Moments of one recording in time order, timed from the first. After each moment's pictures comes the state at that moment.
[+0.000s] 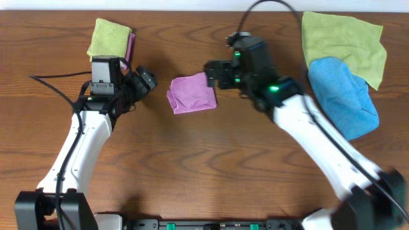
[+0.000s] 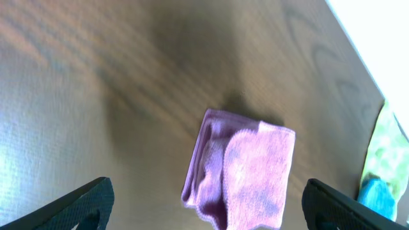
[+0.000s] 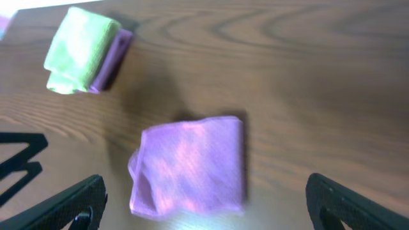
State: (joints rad) left arm -0.04 1.48 1.01 -0.43 0.26 -0.76; right arm 0.46 1.57 1.33 -0.50 -0.06 0.42
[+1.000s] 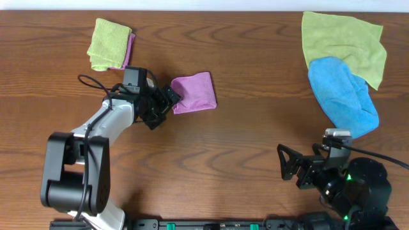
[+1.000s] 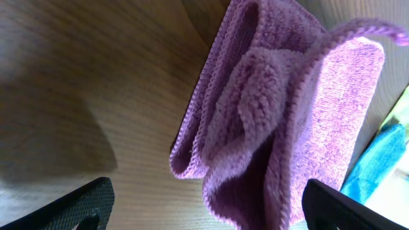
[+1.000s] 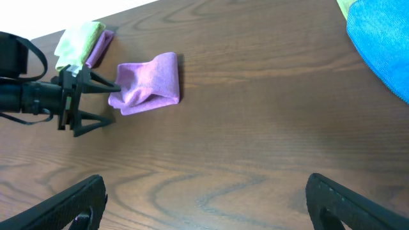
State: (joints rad) left arm -0.14 1.78 0.97 -0.33 0.51 -0.88; right arm 0.14 0.45 0.79 -0.93 -0.21 0.33
